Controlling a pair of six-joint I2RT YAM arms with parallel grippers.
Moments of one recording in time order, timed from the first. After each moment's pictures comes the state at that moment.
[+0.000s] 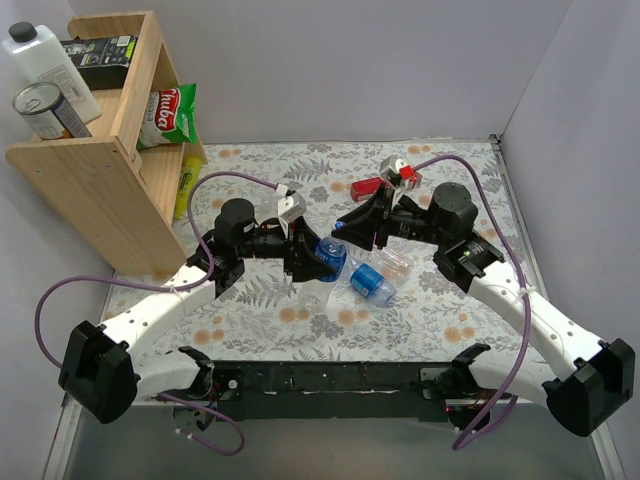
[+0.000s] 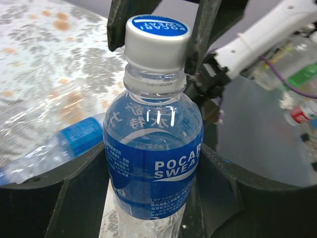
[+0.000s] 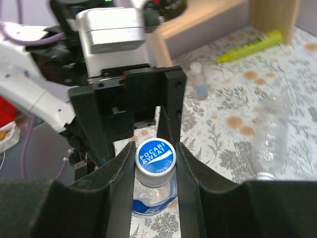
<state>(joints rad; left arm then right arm) -0.59 1.16 0.80 0.20 0.91 -0.25 0.62 1.09 0.95 0.14 -0.70 0.32</state>
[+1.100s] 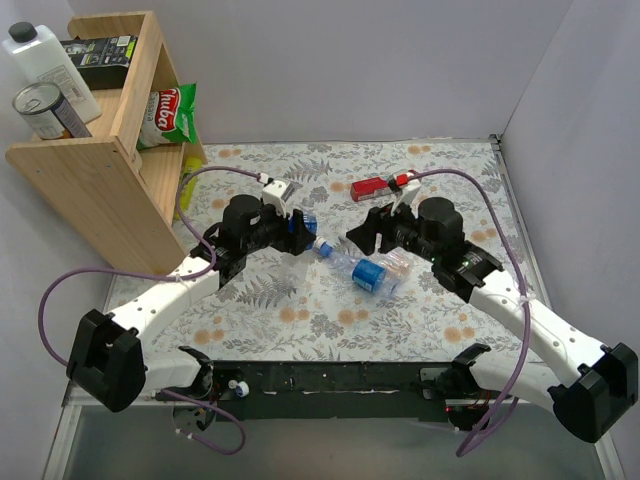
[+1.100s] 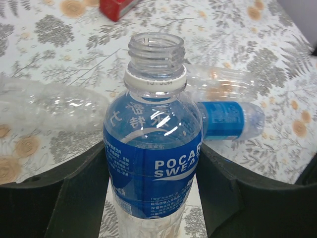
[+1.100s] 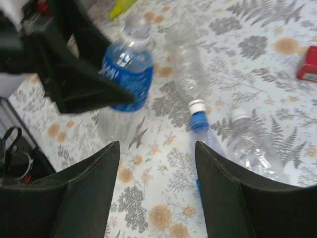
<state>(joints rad) -0.55 1.23 0.83 0.01 0.27 -0.22 0.64 1.03 0.87 -0.11 -0.20 0.31</state>
